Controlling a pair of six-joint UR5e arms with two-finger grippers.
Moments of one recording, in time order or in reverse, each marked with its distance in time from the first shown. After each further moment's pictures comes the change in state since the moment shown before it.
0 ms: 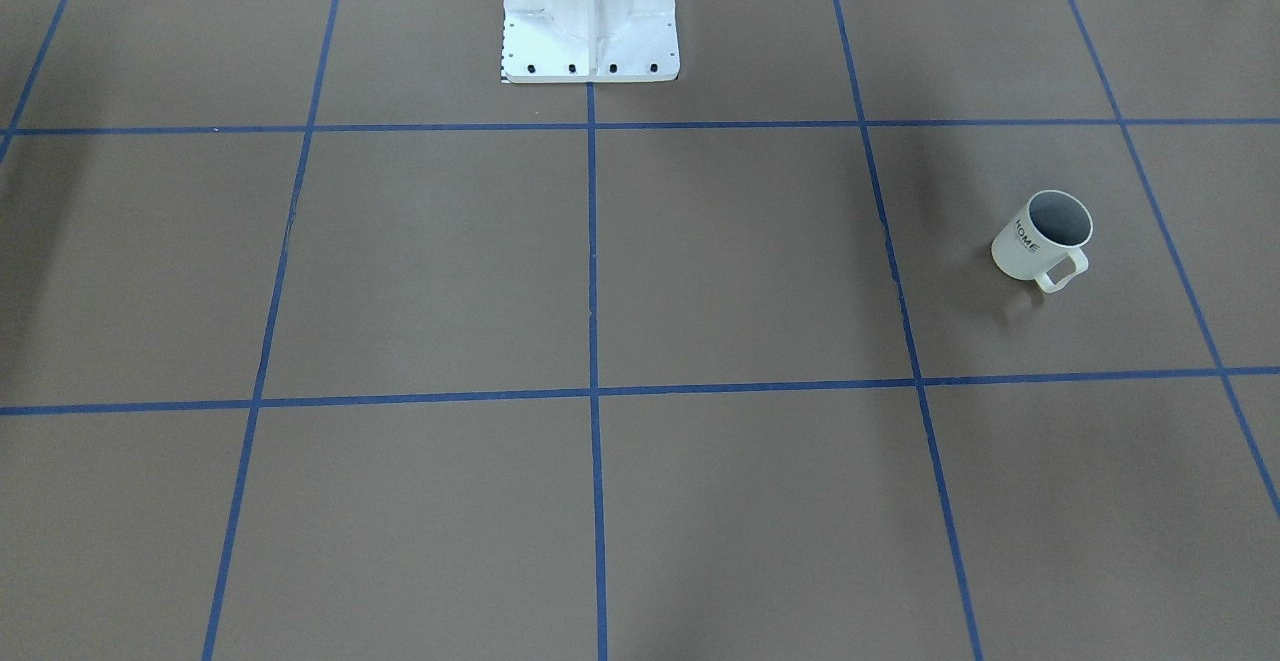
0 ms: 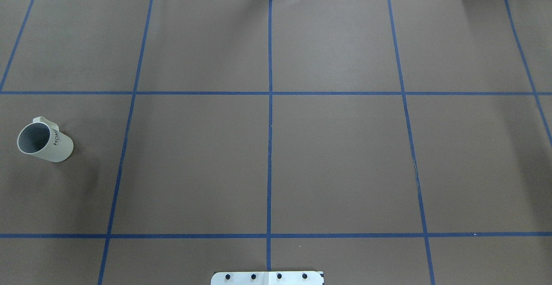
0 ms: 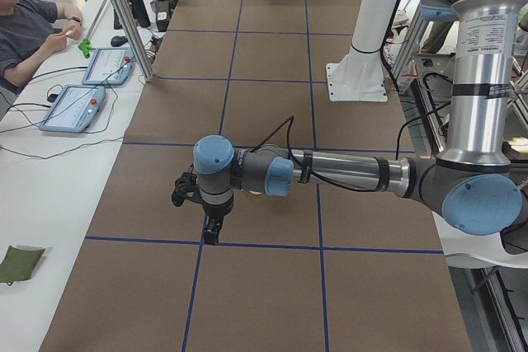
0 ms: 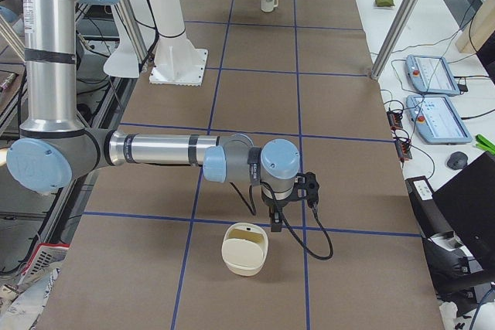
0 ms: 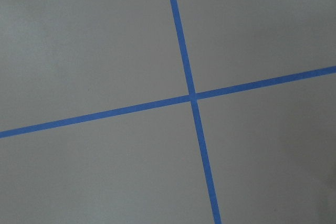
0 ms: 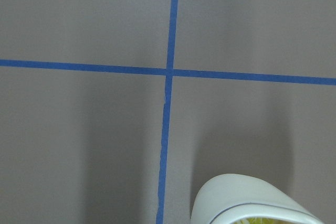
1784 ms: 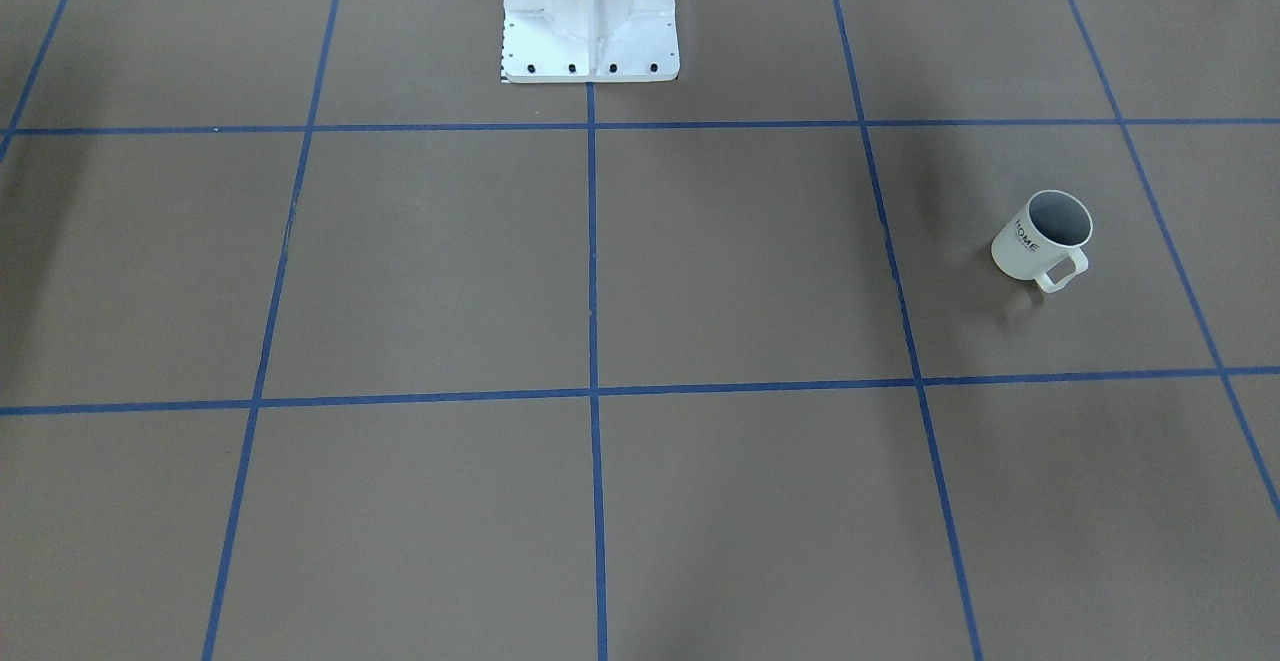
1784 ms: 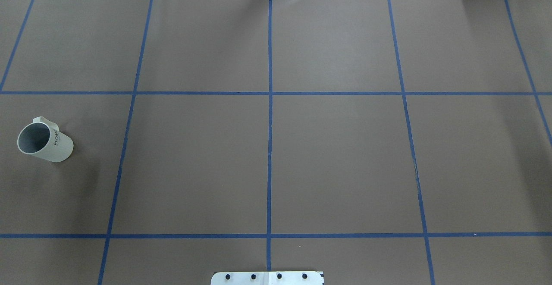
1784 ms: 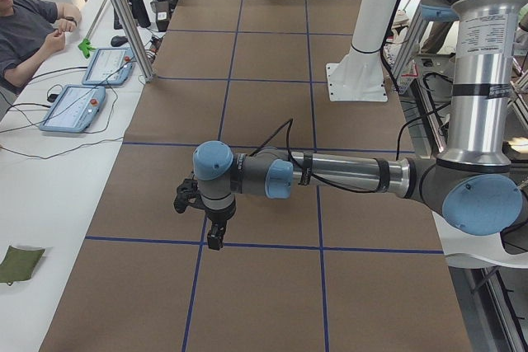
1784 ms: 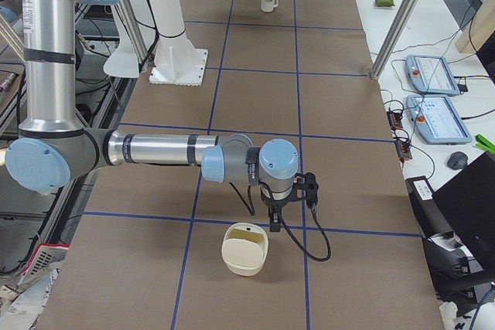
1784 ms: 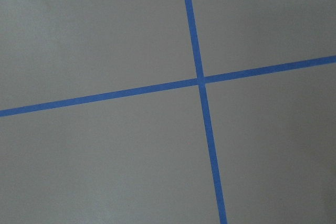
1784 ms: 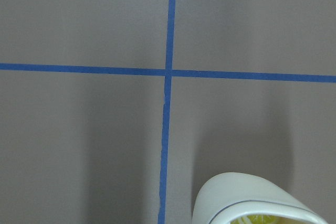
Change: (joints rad) left arm 0.002 -0.004 0.016 0.032 0.000 0.000; right arm 0.003 -0.002 0.006 0.000 0.003 0.011
